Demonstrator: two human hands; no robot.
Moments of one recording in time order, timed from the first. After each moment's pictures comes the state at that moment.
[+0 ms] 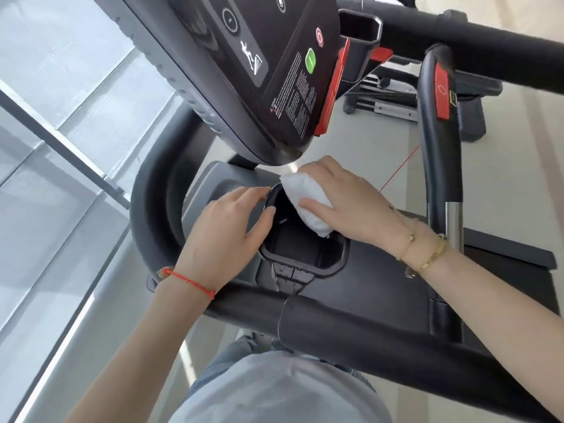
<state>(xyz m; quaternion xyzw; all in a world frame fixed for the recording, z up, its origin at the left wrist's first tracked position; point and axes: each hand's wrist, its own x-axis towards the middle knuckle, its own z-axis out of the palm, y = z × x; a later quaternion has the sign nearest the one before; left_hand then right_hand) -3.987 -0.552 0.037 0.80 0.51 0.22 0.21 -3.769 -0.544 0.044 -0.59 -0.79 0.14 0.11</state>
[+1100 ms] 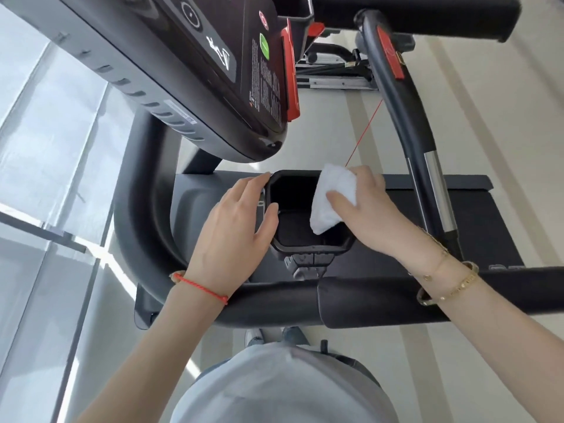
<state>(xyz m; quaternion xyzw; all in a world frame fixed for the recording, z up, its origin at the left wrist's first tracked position) -3.999 -0.530 0.034 0.85 0.39 0.22 0.26 -3.801 -0.604 0.041 -0.83 -0.43 0.27 0.23</state>
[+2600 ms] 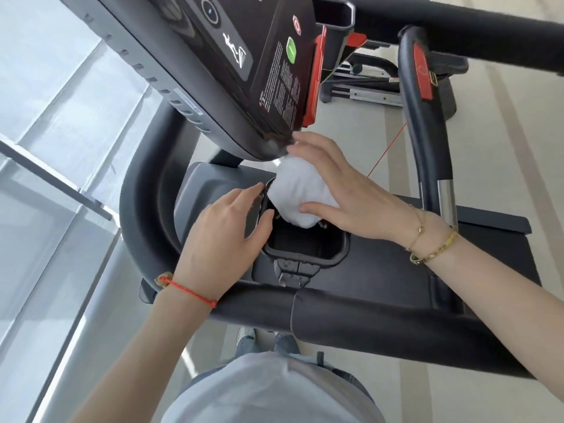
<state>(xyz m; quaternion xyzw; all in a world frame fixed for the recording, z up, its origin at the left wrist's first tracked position) -3.994 -0.546 0.033 0.82 0.47 0.22 0.22 -3.768 -0.553 0.052 -0.53 -0.80 0.18 0.20</state>
